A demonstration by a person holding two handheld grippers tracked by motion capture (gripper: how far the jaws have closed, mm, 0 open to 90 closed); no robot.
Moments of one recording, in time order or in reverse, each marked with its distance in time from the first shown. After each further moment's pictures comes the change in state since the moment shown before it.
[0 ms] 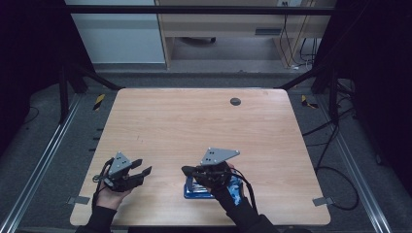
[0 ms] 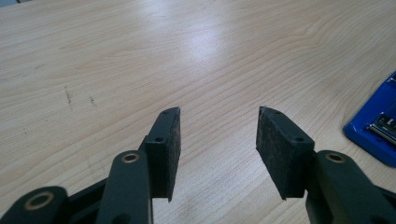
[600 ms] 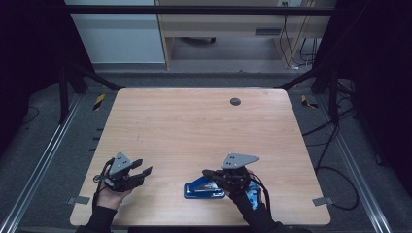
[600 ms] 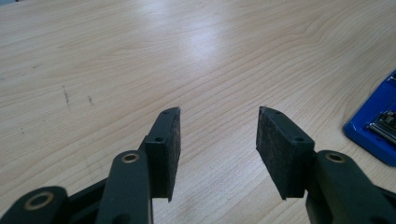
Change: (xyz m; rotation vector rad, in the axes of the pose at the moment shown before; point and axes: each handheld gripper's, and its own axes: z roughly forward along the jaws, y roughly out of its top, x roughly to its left) left arm -0.001 0.000 0.001 0.000 -0.001 0.000; right arm -0.023 -0.041 -0.033 0.035 -0.079 0.071
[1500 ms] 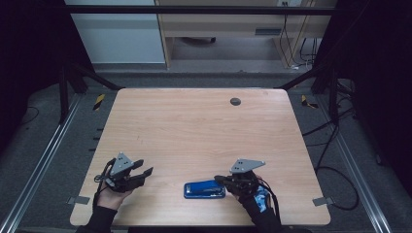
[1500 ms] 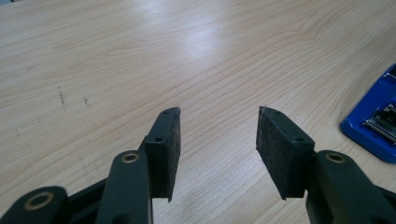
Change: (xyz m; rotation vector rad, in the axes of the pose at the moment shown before) left arm -0.002 0.000 0.001 0.006 -0.008 0.011; right arm -0.019 -0.036 -0.005 0.103 -0.067 0.038
